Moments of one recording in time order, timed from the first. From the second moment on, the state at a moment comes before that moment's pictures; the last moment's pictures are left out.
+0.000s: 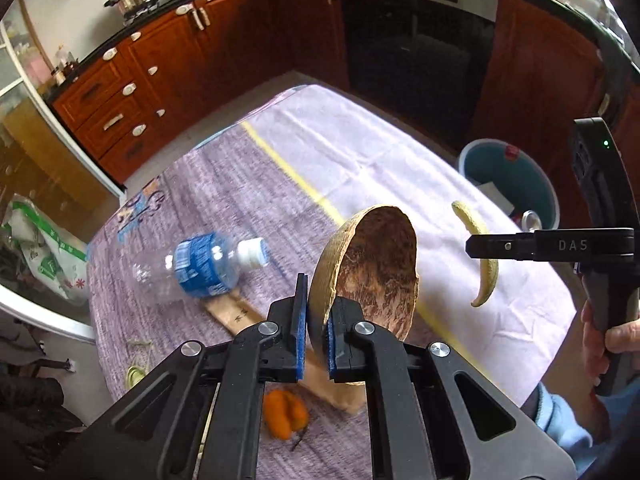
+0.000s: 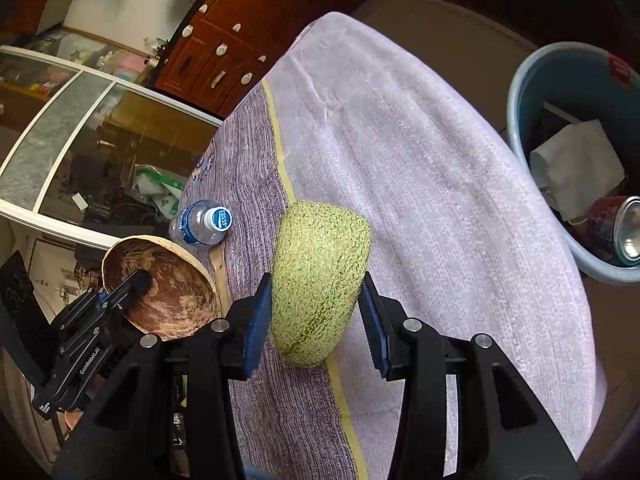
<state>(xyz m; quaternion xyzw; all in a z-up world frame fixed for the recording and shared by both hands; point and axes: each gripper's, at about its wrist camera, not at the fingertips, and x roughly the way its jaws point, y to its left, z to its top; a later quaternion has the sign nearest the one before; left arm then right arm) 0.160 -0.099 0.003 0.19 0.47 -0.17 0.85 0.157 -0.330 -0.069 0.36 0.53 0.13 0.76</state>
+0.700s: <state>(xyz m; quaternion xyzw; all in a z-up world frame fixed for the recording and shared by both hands) 0.198 -0.374 -0.081 0.28 0.48 -0.30 0.77 0.097 -0.543 -0.097 0.45 0.46 -0.08 0.76</state>
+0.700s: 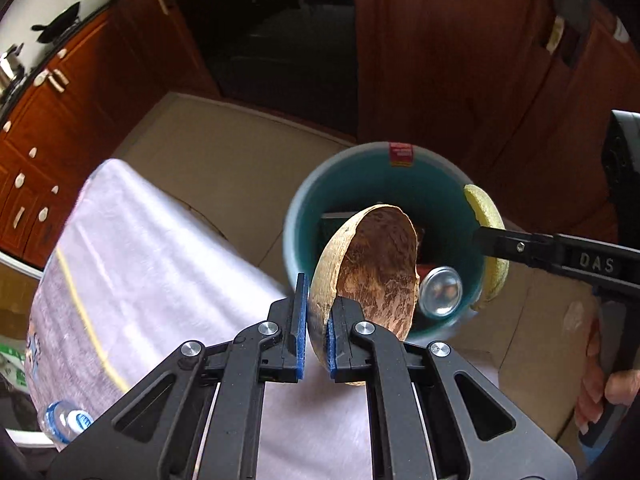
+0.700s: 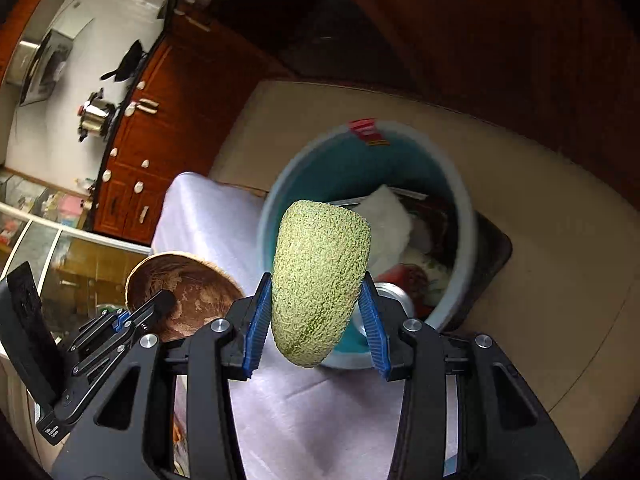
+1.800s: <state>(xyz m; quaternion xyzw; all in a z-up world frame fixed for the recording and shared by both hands) 0.189 -0.347 -0.104 0.23 0.52 -0.31 0.76 0.134 -0.529 -0.115 0.43 0.49 -0.08 0.76</state>
